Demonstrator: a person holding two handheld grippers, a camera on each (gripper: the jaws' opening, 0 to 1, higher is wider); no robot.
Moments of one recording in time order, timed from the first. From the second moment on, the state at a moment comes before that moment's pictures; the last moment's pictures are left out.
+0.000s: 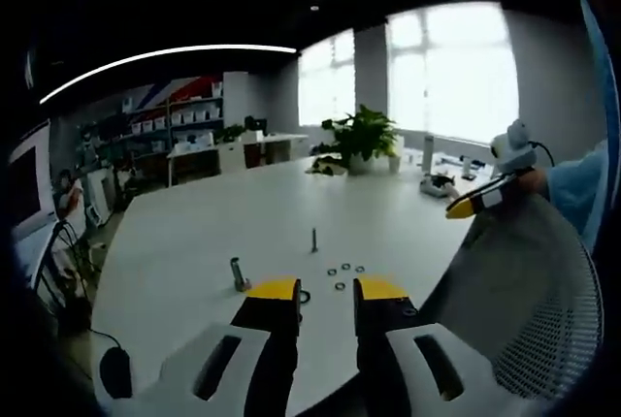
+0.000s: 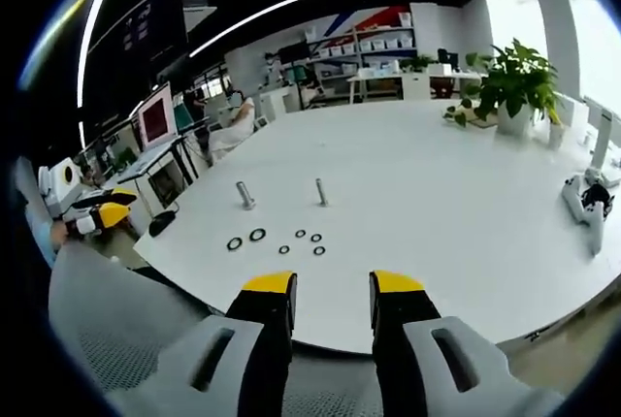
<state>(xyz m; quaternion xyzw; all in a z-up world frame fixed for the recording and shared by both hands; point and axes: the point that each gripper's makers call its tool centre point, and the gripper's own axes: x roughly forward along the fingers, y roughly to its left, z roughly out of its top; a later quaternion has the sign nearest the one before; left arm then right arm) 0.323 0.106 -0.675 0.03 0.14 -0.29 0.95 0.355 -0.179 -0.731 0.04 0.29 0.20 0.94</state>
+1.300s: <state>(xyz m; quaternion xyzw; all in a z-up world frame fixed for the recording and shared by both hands) 0.339 0.129 -0.667 0.01 0.13 -0.27 0.95 0.398 -0.146 -0.709 -0.06 0.30 0.29 0.91</state>
